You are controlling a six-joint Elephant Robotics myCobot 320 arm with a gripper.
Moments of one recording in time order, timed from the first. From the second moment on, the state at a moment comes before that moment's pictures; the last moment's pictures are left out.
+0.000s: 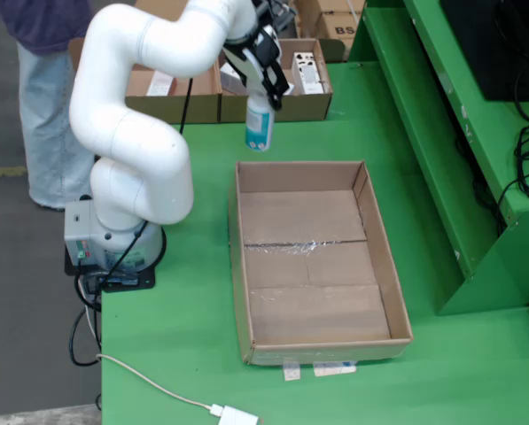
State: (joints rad) arm 0.99 0.14 -0.77 -0.55 1.31 0.35
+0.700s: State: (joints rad) arm 1.32 -0.08 -0.49 -0.76 1.25 0.50
